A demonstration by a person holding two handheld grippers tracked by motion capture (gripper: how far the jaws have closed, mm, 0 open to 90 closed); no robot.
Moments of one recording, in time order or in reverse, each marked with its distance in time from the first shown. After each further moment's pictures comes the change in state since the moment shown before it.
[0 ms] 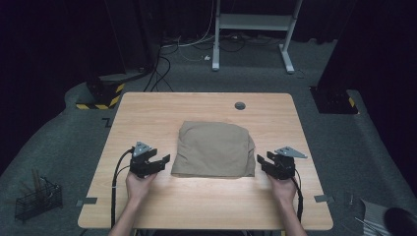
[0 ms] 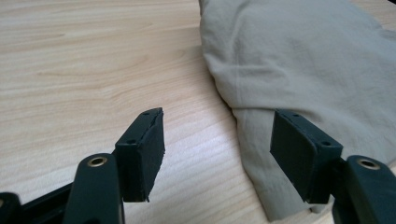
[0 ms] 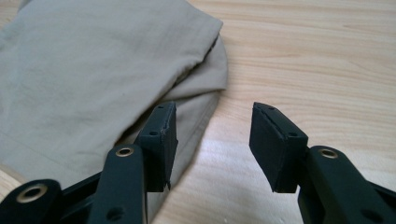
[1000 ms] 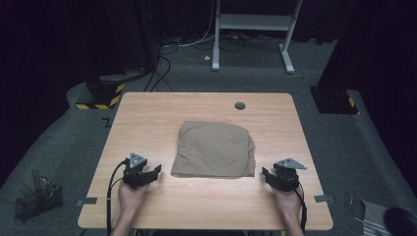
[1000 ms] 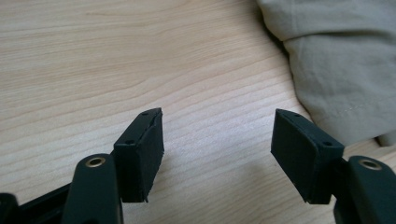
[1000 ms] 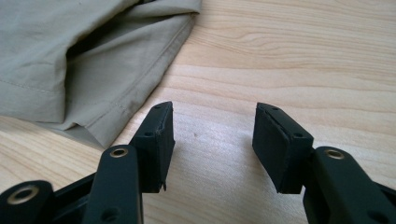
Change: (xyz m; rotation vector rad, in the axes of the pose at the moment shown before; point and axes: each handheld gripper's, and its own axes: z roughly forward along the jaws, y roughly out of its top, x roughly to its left) left arm 0.011 -0.038 -0.008 0.068 0.127 0.026; right arm -0.003 -0.036 -0.008 0.105 -0.102 -0.036
